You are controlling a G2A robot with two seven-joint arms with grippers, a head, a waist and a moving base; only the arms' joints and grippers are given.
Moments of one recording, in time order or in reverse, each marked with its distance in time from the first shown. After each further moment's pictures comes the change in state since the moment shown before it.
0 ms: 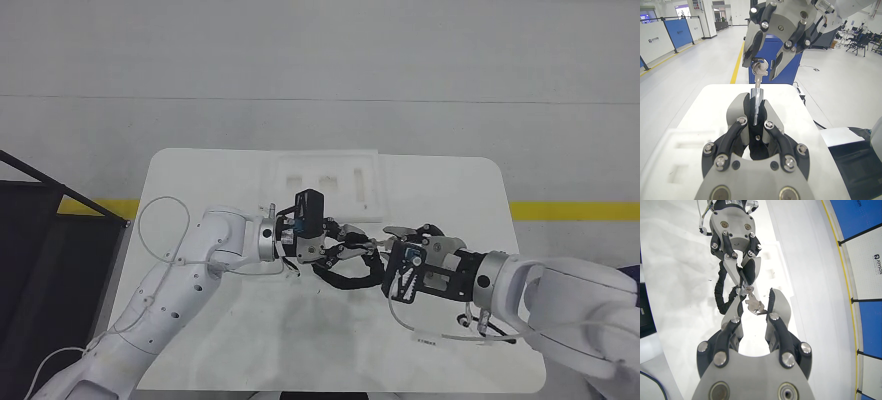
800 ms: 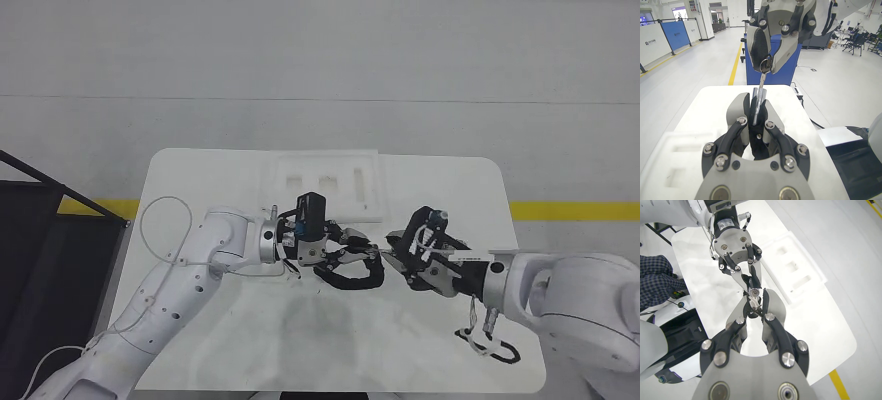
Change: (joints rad) left arm -0.010 0.006 0.023 -0.005 0.008 0.000 0.027; right arm -0.025 -0.020 0.077 0.019 0.436 0.296 0.138
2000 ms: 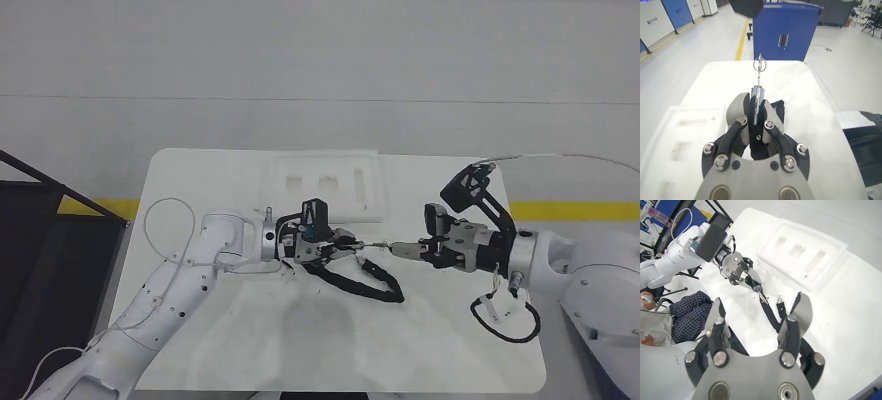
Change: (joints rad) left arm 0.001 -0.005 0.022 0.097 0.182 0.050 -0.040; right arm -0.089 -0.014 0.166 0.140 0.290 0.118 -0.017
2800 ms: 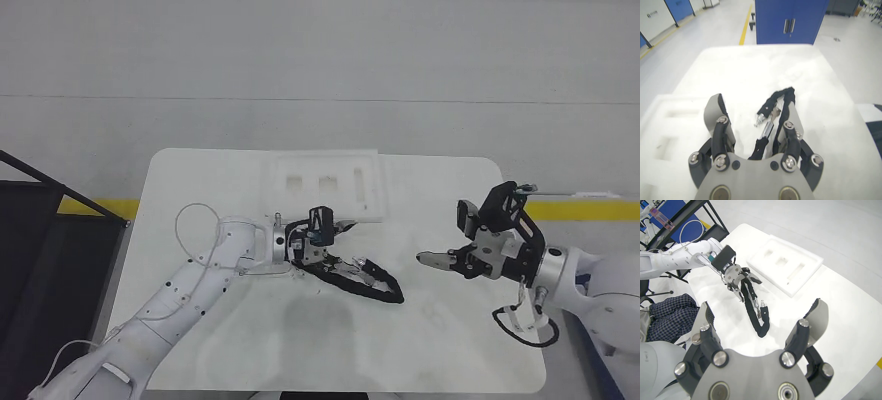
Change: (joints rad) left arm -0.064 -0.052 0.076 0.161 0.153 0.065 0.310; right arm -0.259 0.002 0.189 0.051 -0.132 -0.309 -0.219
